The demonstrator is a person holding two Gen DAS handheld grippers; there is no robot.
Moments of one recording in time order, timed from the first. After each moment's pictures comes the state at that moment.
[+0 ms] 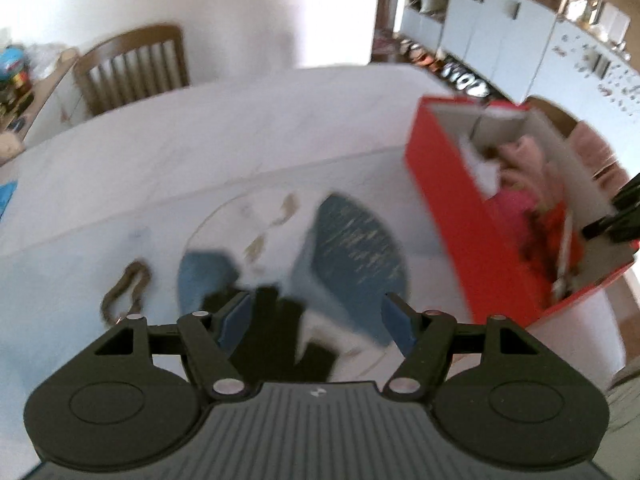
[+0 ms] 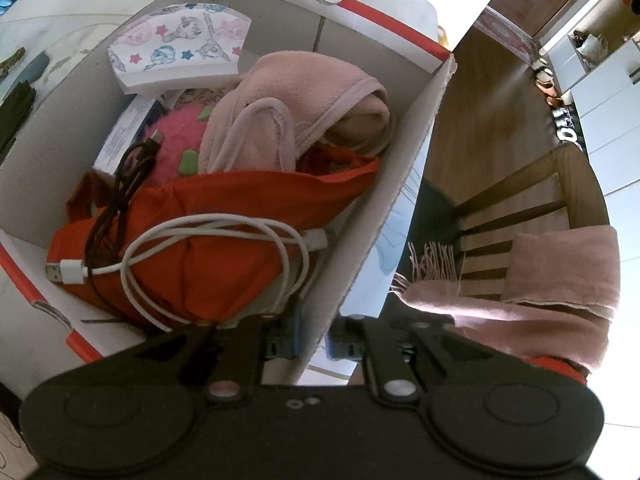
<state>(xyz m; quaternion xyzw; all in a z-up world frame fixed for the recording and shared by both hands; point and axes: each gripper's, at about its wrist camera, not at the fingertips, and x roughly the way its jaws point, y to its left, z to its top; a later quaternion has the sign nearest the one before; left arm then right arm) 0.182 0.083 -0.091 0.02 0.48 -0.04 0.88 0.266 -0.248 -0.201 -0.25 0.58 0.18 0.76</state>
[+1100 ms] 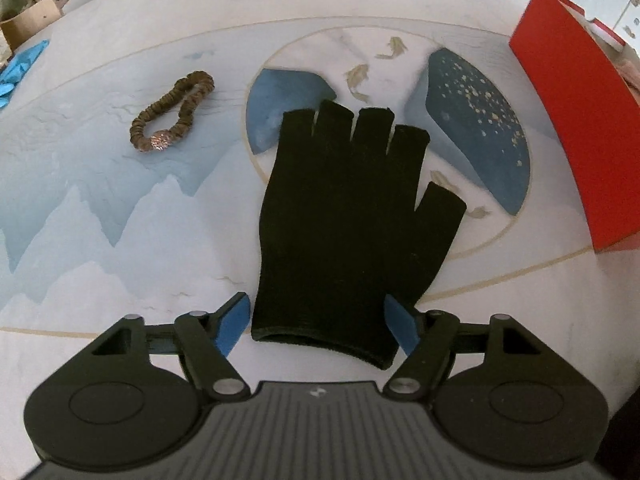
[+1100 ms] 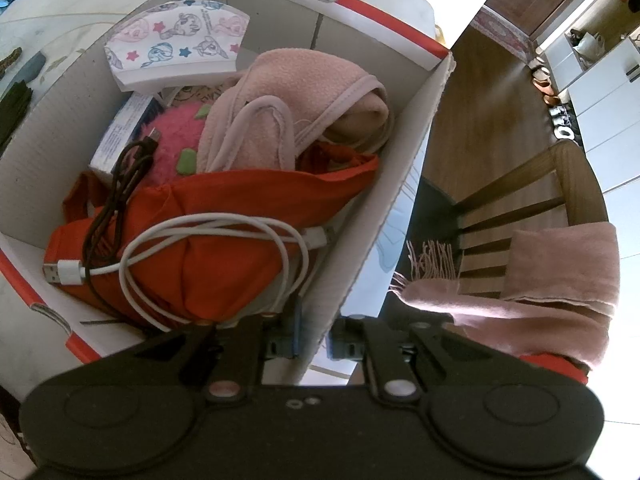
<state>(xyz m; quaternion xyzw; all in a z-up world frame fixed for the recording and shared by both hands) 0.142 0.144 -0.193 -0.03 0.58 0.03 0.82 0.266 -0.251 -0.200 -0.25 0.58 0.18 0.76</state>
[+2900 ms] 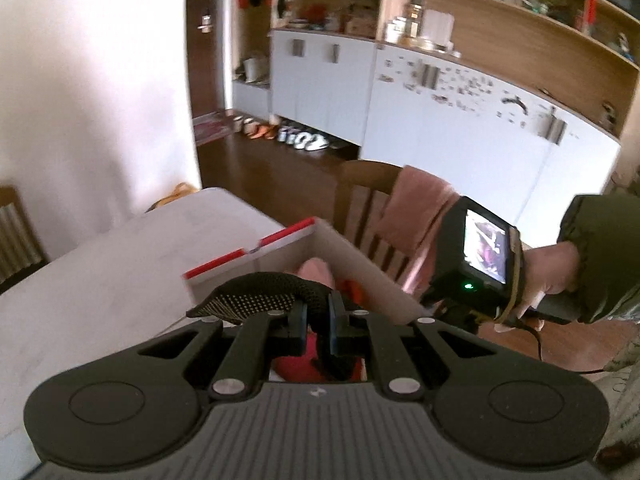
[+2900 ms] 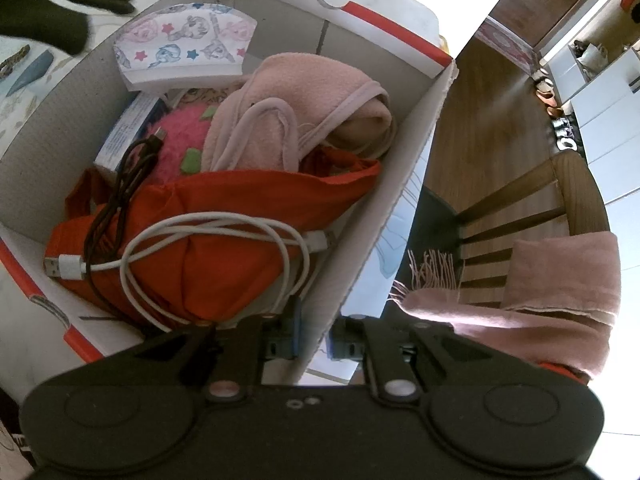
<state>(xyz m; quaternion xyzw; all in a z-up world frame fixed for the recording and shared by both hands) 0.226 -0.092 0.013 0.08 0.35 -0.29 0.89 0.260 -0.247 -0.200 -0.25 0.56 0.19 0.76</state>
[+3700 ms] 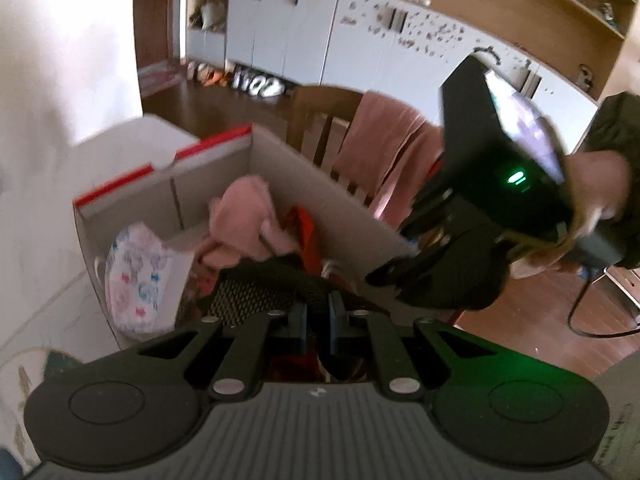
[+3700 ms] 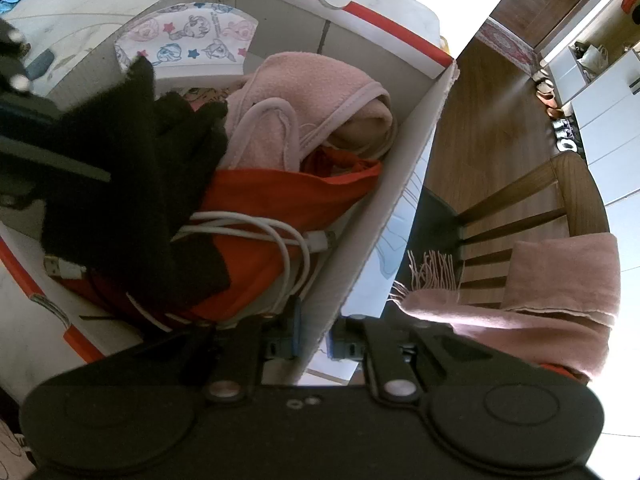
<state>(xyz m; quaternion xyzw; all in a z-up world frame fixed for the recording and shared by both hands) 0.253 -0.136 -0.098 0.07 0.43 -0.34 0.83 0.259 -0.244 -0.197 -0.25 0.56 0.19 0.76</state>
